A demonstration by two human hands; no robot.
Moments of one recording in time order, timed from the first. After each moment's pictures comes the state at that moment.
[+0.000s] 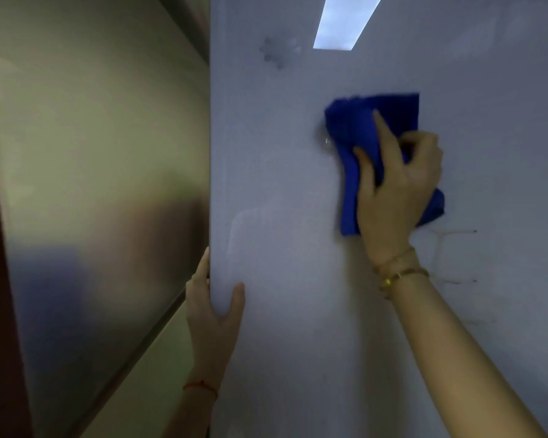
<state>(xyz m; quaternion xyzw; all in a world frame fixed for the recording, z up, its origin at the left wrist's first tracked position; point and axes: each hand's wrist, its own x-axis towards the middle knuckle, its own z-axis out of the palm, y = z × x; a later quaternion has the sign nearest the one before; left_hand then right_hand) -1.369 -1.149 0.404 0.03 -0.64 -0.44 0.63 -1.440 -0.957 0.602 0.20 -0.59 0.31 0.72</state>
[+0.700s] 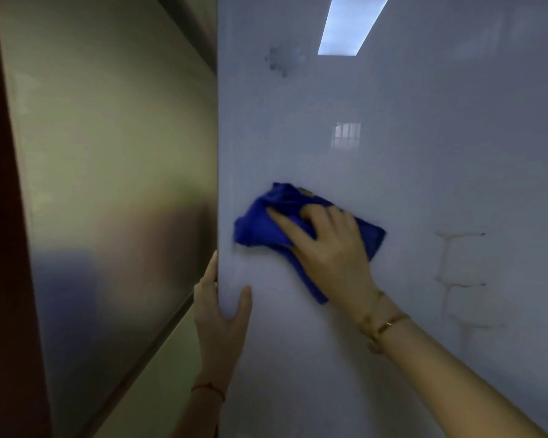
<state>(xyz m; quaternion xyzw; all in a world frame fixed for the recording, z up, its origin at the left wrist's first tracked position) -1.369 -1.149 0.406 0.03 -0.64 -0.45 0.62 -1.426 -0.995 0.534 0.40 -0.59 0.09 0.70</state>
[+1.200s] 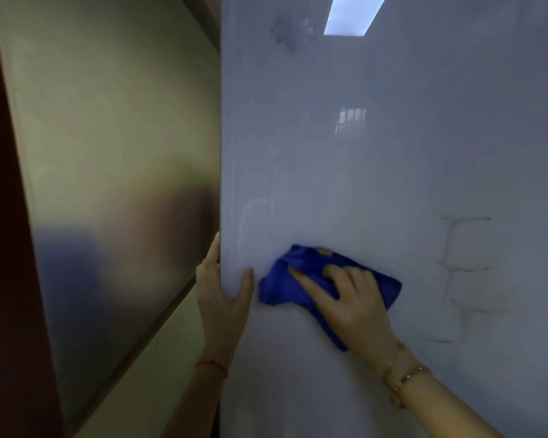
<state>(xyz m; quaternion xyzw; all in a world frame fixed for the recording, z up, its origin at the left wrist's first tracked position) -1.371 -1.152 0.405 0.02 -0.65 -0.43 0.63 -1.431 -0.957 0.439 0.43 -0.61 0.04 0.67</state>
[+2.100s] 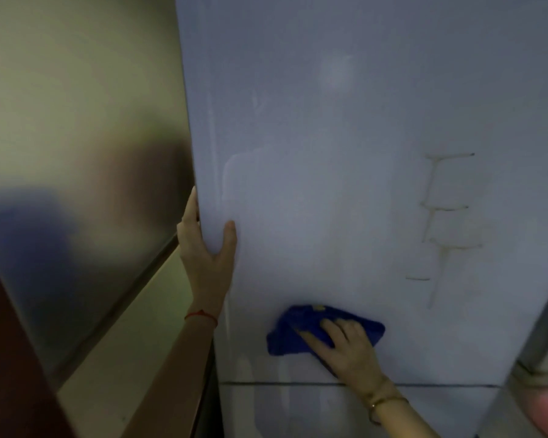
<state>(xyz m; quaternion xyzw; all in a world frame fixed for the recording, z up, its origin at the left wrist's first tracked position) -1.370 -1.149 0.404 0.02 -0.65 -0.42 0.63 -1.439 -0.917 0.258 0.44 -0.67 0.03 0.60</state>
